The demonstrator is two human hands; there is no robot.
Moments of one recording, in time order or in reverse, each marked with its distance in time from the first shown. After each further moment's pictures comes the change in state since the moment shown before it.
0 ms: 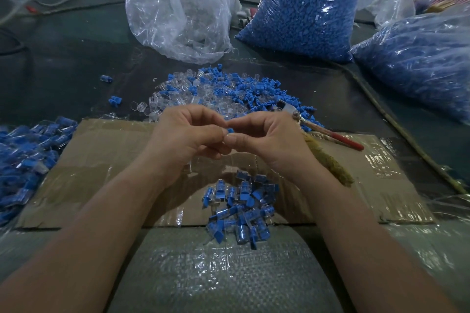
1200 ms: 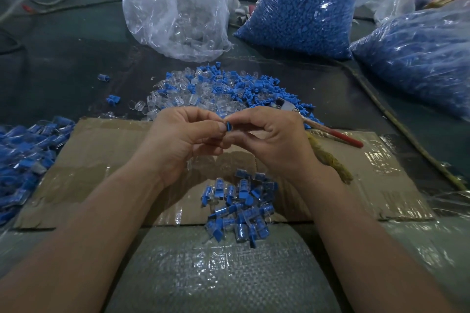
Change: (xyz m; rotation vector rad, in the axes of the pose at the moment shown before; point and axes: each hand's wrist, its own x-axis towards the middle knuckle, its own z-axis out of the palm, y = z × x) left_hand 0.002 -0.001 0.001 -0.176 0.009 -0.104; right_hand -0.002 0.000 0.002 -0.497 0.168 -0.375
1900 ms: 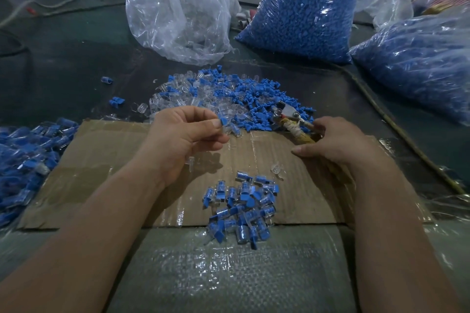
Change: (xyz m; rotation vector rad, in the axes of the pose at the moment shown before) left_hand 0.004 -0.004 -0.007 -0.035 0.025 0.033; right_hand -0.006 0.059 -0.068 -0.508 -0.317 0.965
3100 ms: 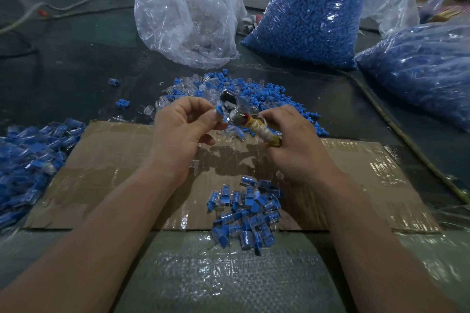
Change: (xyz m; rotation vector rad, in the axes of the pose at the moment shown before) left_hand 0.001 -0.003 0.004 0.139 0.167 0.262; right_hand -0.029 -0.057 0.029 0.162 0.233 -0.660
